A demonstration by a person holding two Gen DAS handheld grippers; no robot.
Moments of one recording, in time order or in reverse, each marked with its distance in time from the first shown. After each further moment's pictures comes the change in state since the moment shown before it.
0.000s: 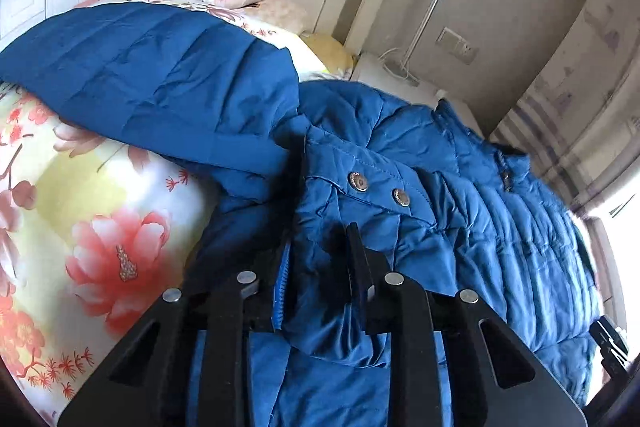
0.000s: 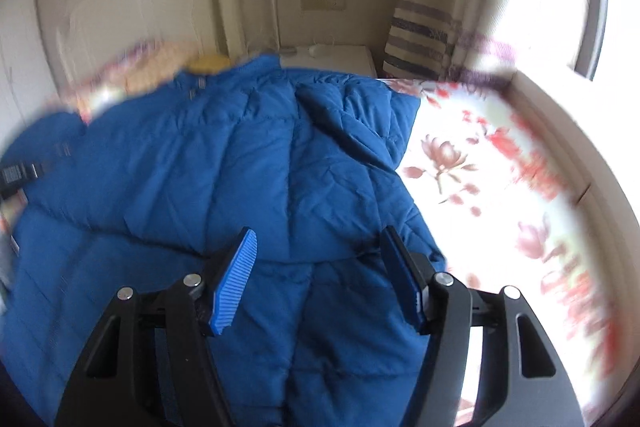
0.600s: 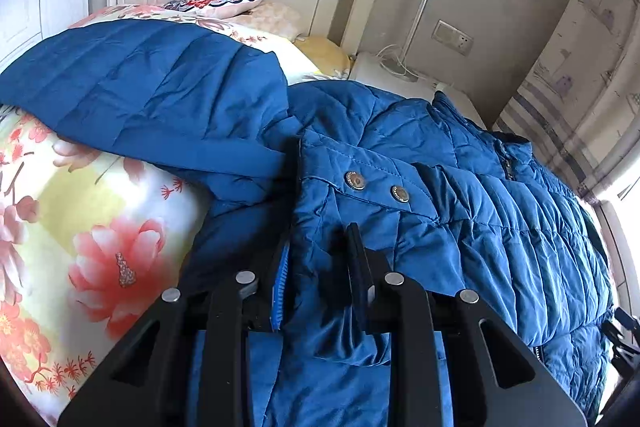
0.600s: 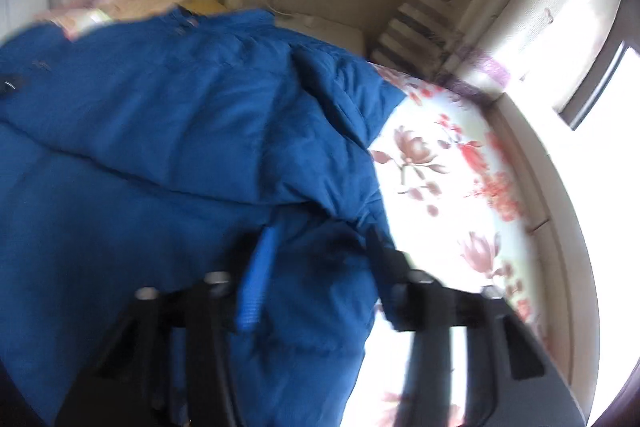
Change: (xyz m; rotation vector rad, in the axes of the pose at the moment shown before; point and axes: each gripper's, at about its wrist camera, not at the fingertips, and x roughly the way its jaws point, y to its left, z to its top) left arm 0.001 -0.010 -0.008 0.050 -0.011 0.026; right arm -0.015 -0.008 -0.011 -0.144 0.076 -0.069
